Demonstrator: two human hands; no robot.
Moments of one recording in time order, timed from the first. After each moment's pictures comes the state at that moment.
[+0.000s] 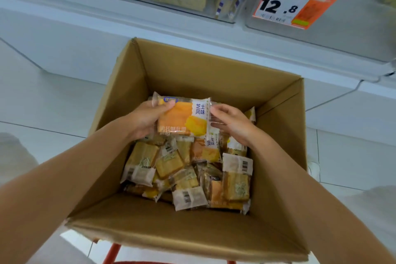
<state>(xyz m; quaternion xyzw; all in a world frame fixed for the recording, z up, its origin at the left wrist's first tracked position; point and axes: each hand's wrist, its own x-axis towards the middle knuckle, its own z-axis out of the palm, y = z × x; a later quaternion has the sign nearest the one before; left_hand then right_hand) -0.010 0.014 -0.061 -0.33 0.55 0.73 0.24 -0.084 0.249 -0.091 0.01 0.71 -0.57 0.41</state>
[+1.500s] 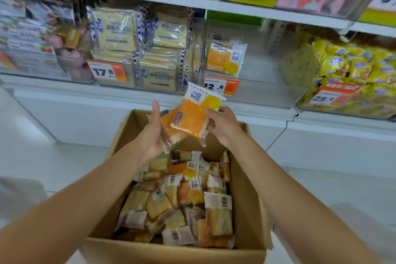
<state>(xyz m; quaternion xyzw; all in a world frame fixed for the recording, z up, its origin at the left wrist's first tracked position) -0.014 0.073 0.081 -0.26 0.49 0.83 0.12 -0.078 0.248 0.098 0.11 0.62 -0.75 0.19</state>
